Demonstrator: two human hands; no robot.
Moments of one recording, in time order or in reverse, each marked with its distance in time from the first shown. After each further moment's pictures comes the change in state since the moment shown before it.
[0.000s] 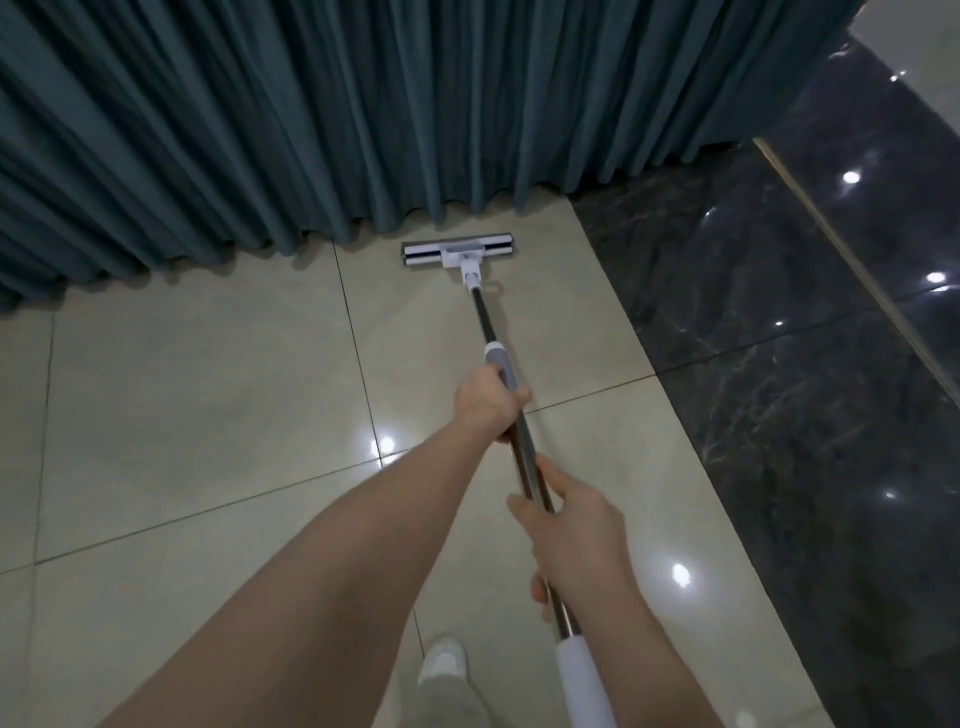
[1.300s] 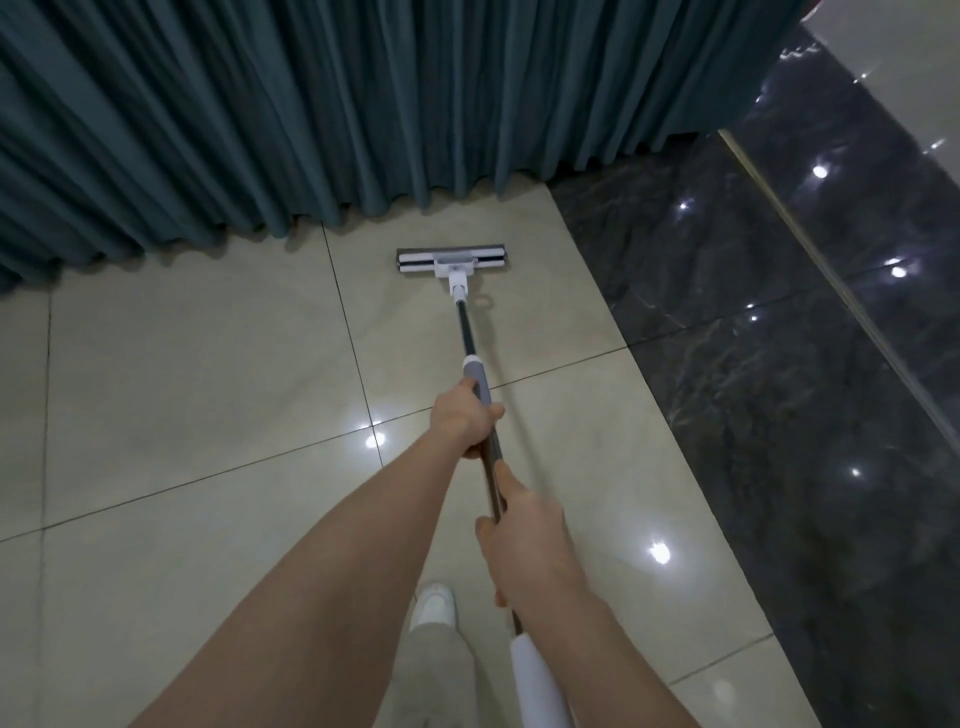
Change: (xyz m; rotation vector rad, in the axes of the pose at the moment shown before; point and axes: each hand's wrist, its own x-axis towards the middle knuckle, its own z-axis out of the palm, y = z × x) left_hand -0.107 -0.042 0.009 -0.070 -0.113 -0.146; right_hand -0.087 0.053 0.024 -0.388 -0.060 -0.031
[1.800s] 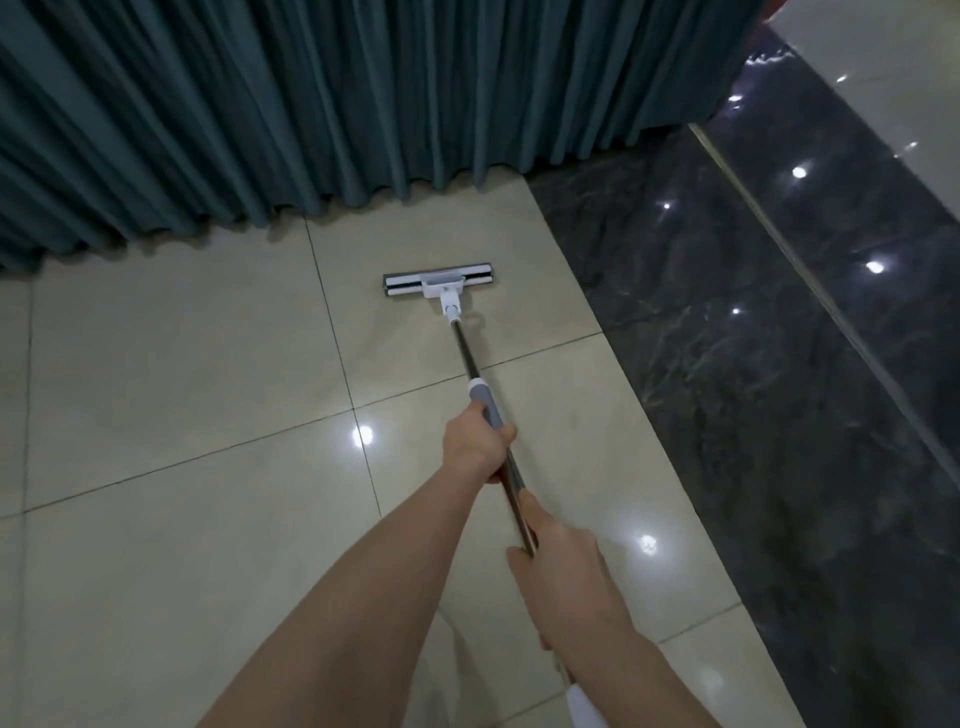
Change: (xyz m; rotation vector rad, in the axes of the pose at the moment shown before) left_hand -0.064 -0.023 0.077 -0.050 0.052 0.058; right_hand -0.062 0.078 -0.030 -0.116 -0.035 0.007
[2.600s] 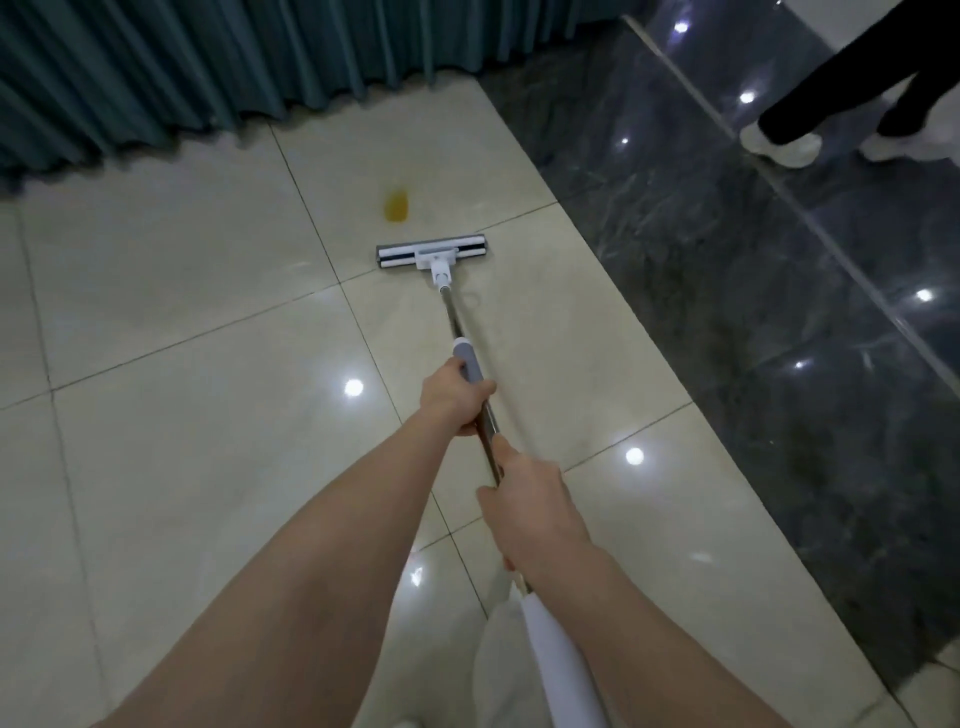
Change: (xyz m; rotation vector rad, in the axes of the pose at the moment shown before) left_hand -0.276 -0.222 0.075 -0.023 -0.094 0.003; right_hand -0.255 0.161 0.199 0.032 0.081 0.001
